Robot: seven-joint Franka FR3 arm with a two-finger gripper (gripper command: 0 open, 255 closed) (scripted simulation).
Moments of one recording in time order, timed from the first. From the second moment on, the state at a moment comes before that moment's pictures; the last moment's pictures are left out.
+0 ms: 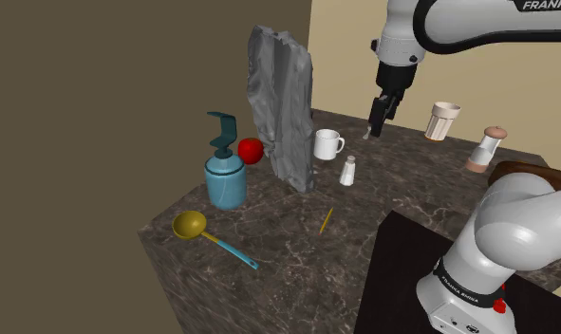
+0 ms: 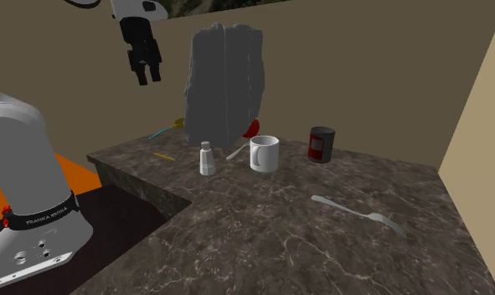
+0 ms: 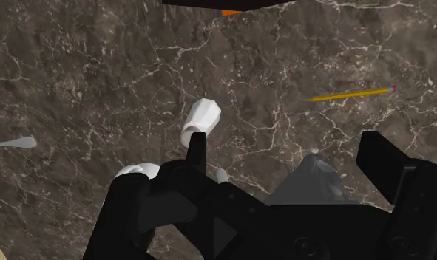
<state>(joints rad) -0.02 -0.82 0.07 -2.44 -0.12 1.63 -0.06</state>
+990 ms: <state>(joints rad) -0.06 -0.40 -0.12 -2.33 -0.14 1.97 -0.26</state>
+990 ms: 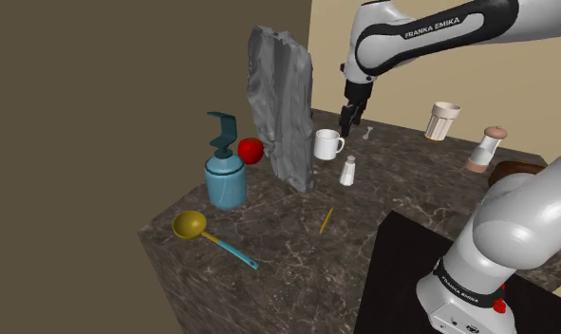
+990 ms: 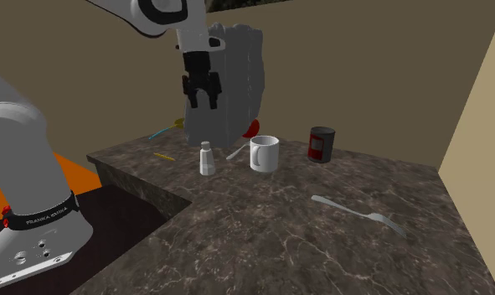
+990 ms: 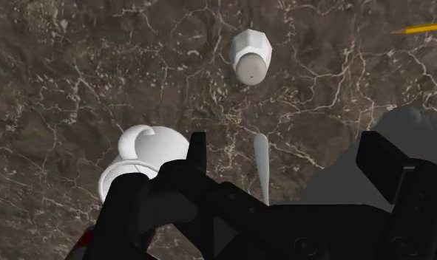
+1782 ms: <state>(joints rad) -0.08 0.09 -0.22 -2.02 0.01 2.13 -0.50</state>
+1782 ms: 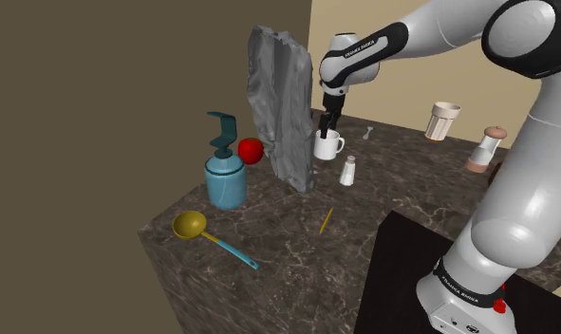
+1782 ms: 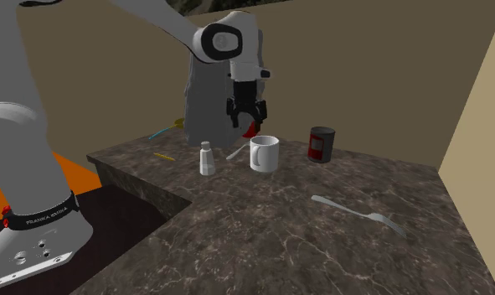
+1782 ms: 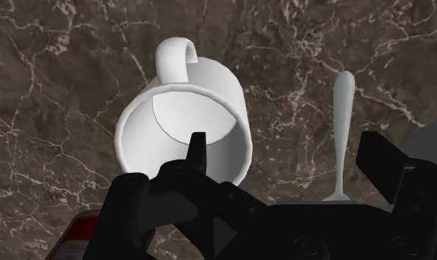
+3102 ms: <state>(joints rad) -0.10 0.24 -0.22 -1.97 0.07 2.23 -0.57</state>
